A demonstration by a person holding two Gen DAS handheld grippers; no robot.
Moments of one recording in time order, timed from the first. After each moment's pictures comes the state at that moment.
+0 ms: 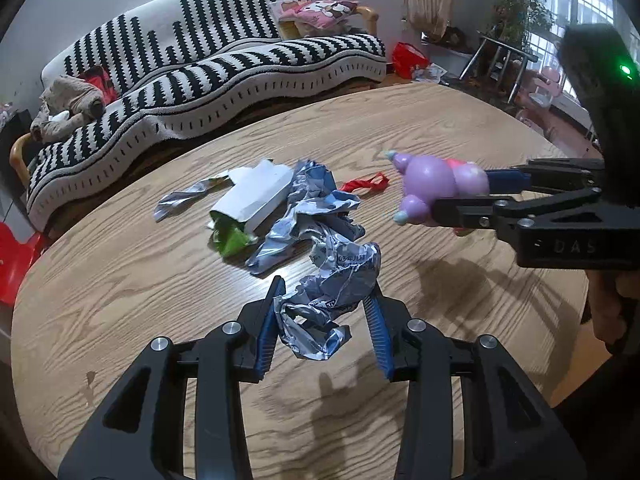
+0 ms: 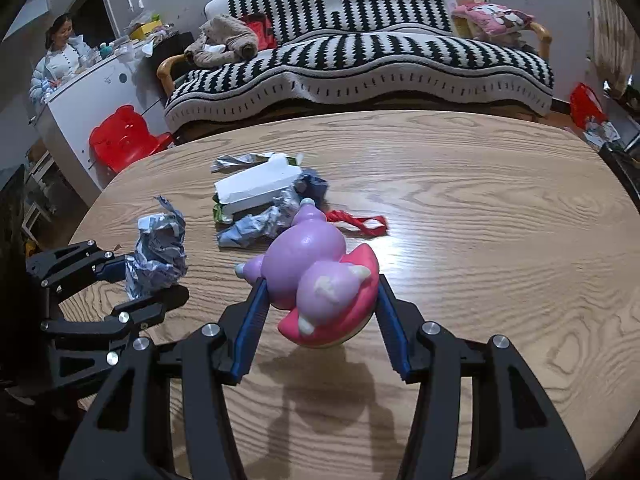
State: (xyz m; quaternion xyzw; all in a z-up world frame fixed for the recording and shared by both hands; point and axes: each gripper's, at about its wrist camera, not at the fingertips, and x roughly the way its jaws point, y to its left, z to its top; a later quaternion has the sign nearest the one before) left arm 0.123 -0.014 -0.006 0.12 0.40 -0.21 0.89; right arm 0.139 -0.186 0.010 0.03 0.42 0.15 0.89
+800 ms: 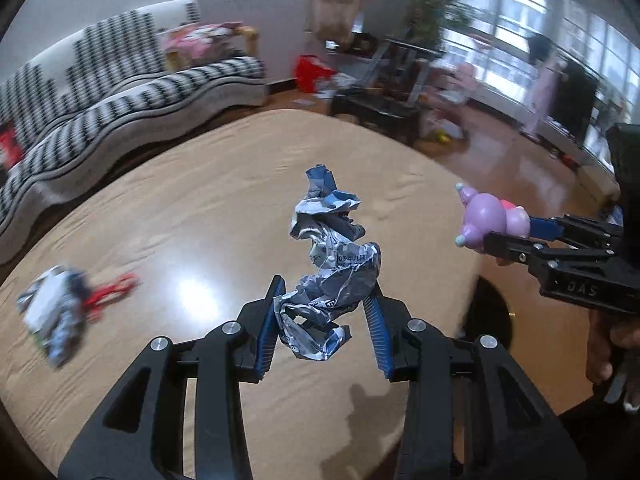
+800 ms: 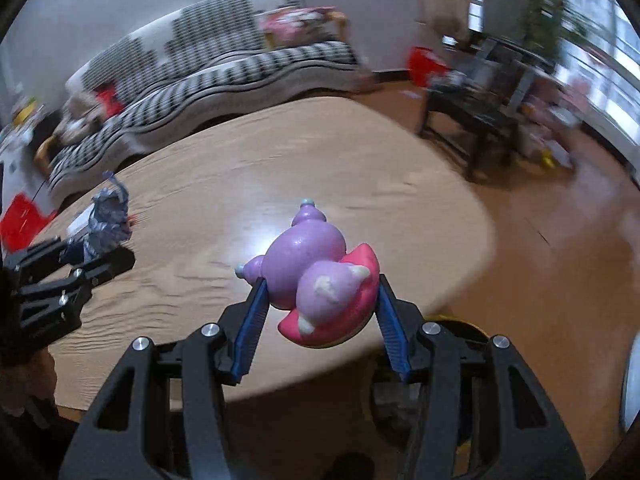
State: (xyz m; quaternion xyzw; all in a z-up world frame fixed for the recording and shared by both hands) left arm 0.068 -0.255 0.014 0.12 0.36 -0.36 0.85; right arm -0.024 -0.453 0.025 0.11 0.40 -0.11 0.90
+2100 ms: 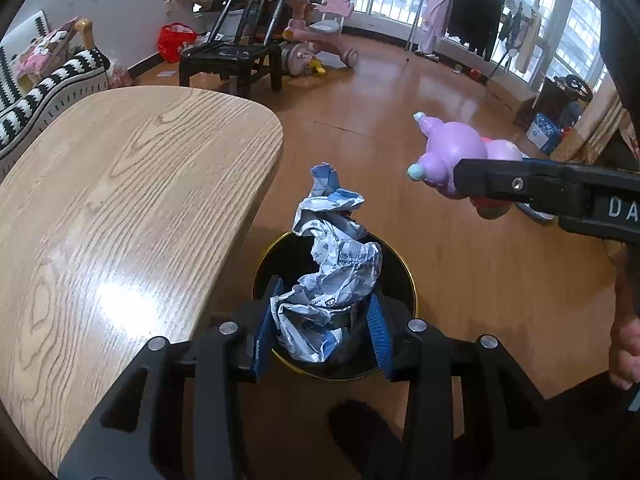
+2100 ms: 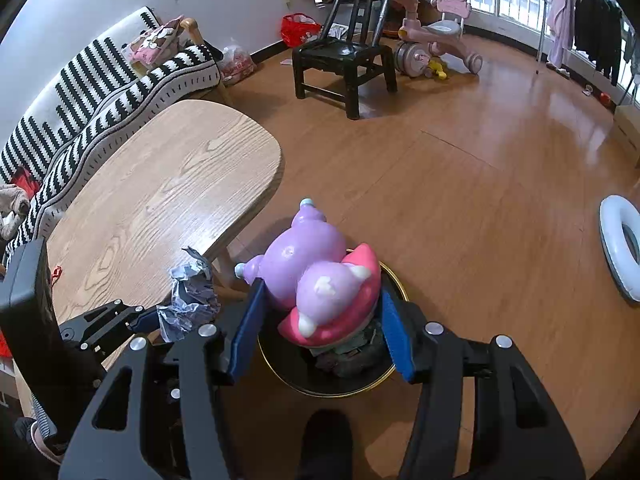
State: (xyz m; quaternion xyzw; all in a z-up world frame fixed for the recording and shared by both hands) left arm -0.025 -0.431 -0.052 0.21 0.41 -0.51 0.73; right arm -0.142 -0.570 0.005 0.24 0.42 -0.26 0.84
